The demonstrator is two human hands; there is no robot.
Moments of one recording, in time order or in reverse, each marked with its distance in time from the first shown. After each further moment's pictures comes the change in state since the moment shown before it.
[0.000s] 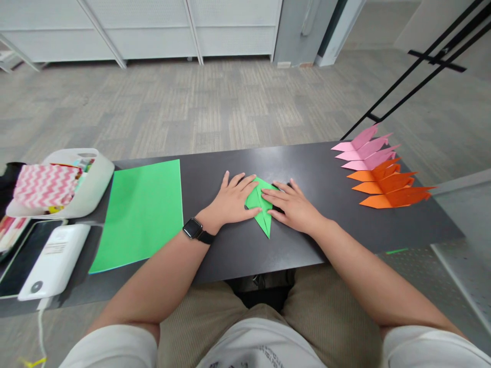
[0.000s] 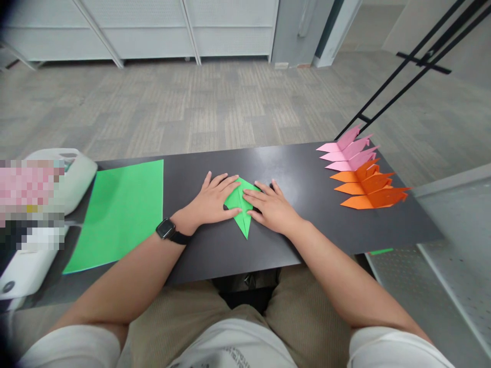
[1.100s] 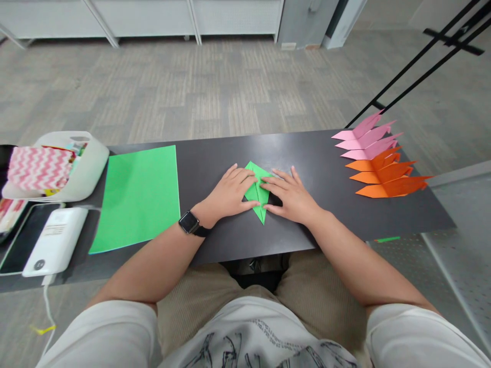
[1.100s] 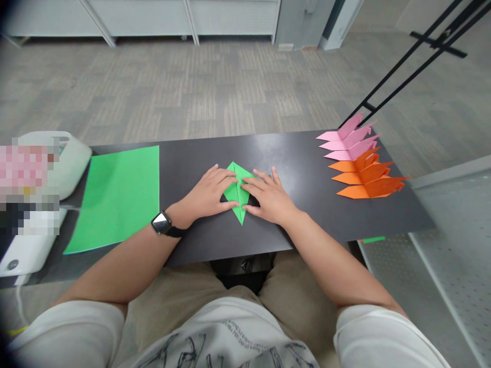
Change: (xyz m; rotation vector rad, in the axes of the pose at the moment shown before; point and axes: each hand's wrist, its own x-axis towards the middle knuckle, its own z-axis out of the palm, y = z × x) left_hand -0.009 0.014 -0.007 0.007 0.085 0.154; right_hand -0.008 -0.005 -0.003 0.059 0.082 -0.036
